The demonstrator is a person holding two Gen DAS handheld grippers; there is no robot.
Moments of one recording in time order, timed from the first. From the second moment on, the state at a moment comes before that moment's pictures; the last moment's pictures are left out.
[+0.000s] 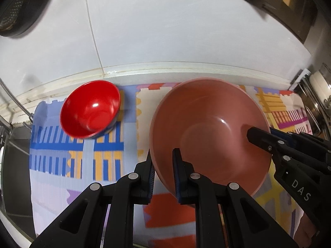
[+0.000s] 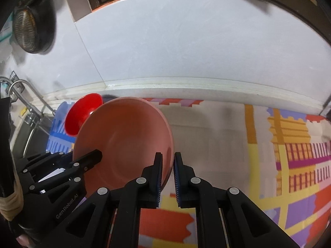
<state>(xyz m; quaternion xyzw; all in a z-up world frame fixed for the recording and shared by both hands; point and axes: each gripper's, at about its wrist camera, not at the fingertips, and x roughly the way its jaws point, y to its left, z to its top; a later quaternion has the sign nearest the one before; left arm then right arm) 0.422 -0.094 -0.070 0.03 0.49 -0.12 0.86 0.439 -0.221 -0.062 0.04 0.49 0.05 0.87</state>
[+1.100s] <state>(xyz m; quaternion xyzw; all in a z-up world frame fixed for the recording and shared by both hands) 0.287 -0.122 -0.047 0.07 0.48 -0.21 0.85 0.271 -0.247 -0.030 0.06 0.46 -0.01 0.88</state>
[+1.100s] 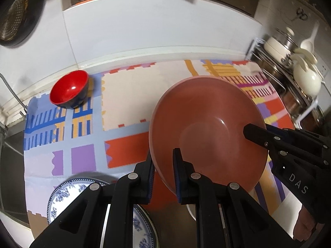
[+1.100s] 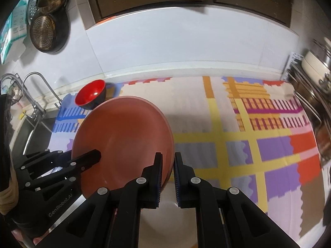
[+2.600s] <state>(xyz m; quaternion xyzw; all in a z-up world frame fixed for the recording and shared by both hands) 0.238 -0.159 -0.102 0.15 0.53 -0.25 0.80 0.200 -0.276 -0.094 0.10 0.54 -0.04 0.83</state>
